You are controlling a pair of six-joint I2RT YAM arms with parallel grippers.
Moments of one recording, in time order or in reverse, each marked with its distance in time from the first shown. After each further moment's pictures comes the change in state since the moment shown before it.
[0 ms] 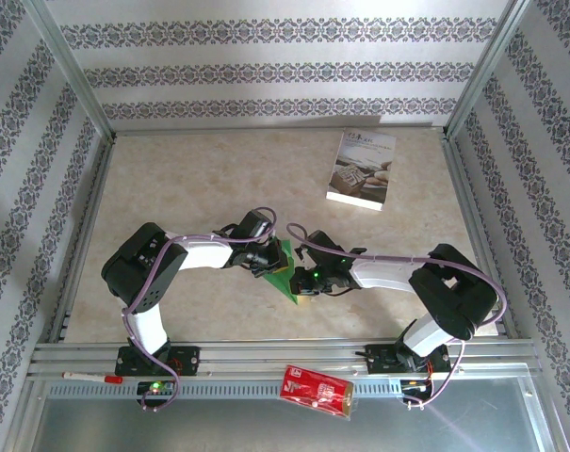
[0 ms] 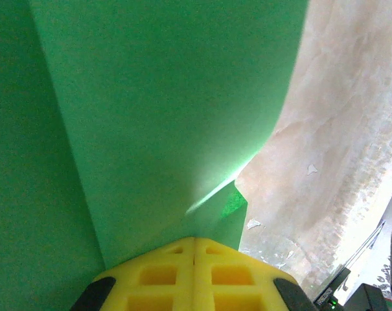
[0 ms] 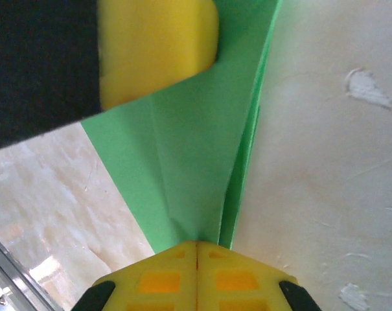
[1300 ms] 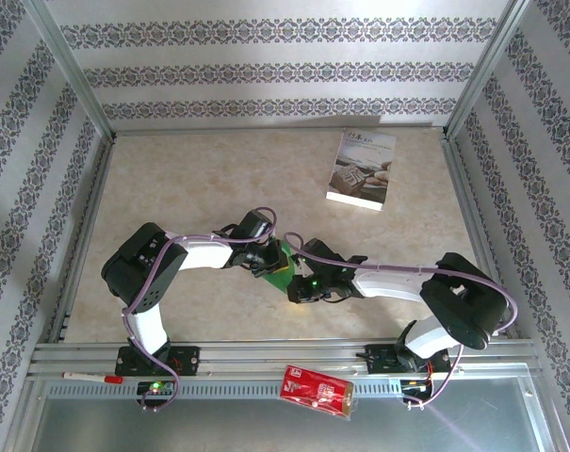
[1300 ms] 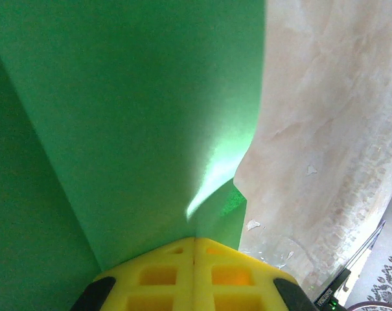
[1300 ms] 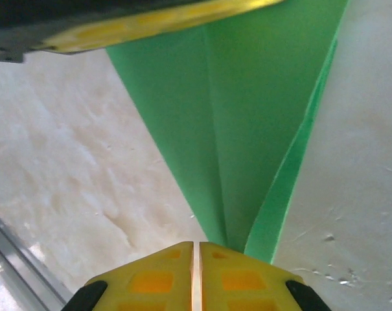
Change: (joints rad) left arm 0.000 0.000 -0.002 0.005 -0.002 0.001; right arm 0.074 -0.063 -0.032 -0.003 0.050 -0.004
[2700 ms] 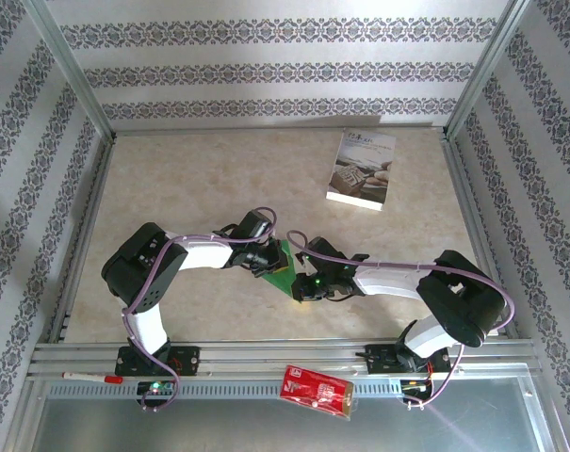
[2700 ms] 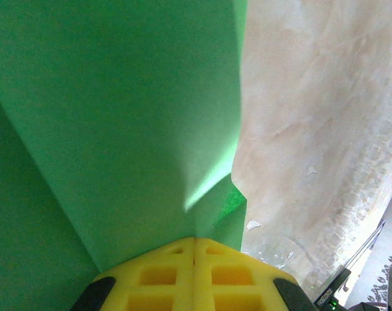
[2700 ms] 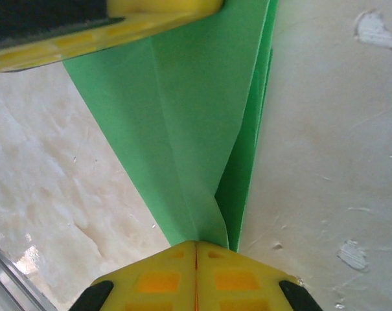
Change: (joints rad) left arm 0.000 0.001 0.000 0.000 0.000 0.000; right arm -0.040 0.009 -0.017 0.006 -0.003 -0.014
